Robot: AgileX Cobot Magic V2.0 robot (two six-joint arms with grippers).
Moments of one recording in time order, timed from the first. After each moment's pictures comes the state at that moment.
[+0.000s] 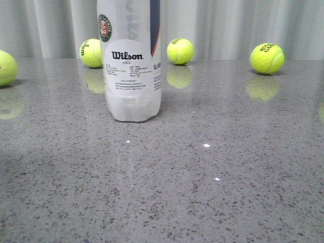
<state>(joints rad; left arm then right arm) -0.68 0.61 -0.76 -0.17 0.51 0.16 0.29 0.14 -0.38 0.17 0.33 -0.10</state>
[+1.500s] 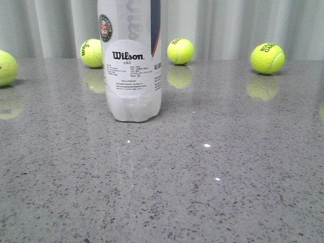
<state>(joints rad) -0.17 0.14 -0.17 -0.01 0.15 0.02 0.29 0.14 -0.38 0.17 0.33 -0.10</state>
